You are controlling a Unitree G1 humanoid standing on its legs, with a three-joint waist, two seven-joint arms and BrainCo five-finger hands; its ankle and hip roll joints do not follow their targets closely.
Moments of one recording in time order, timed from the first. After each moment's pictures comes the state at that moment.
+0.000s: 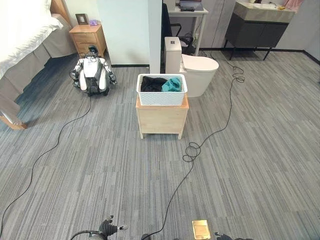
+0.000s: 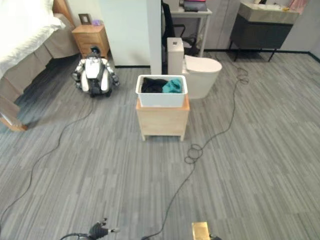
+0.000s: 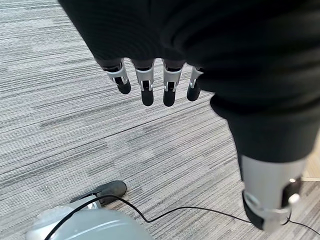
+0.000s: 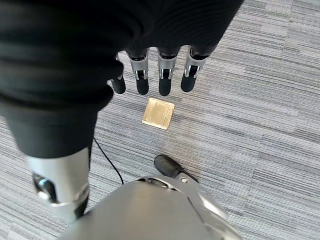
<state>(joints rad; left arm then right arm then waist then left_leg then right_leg) -0.02 0.26 -0.25 1.20 -0.02 -0.12 0.05 -0.02 -0.23 0.34 1.30 0.02 -0.01 0.01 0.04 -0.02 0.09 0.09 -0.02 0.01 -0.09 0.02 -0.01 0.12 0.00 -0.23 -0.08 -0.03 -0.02</state>
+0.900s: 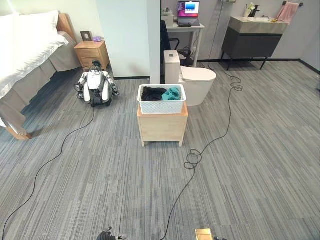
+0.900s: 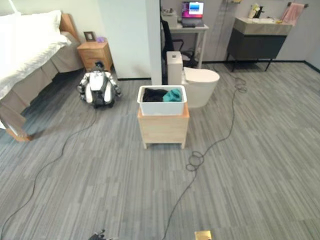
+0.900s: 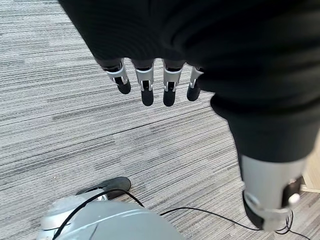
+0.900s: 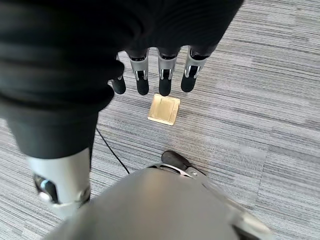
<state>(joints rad) 0.03 0.25 -0.24 1.24 -0.07 -0.12 0.03 -0.01 -0.21 0.33 1.32 0.03 0.00 0.00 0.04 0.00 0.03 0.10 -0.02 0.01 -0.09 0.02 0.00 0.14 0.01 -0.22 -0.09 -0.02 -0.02</state>
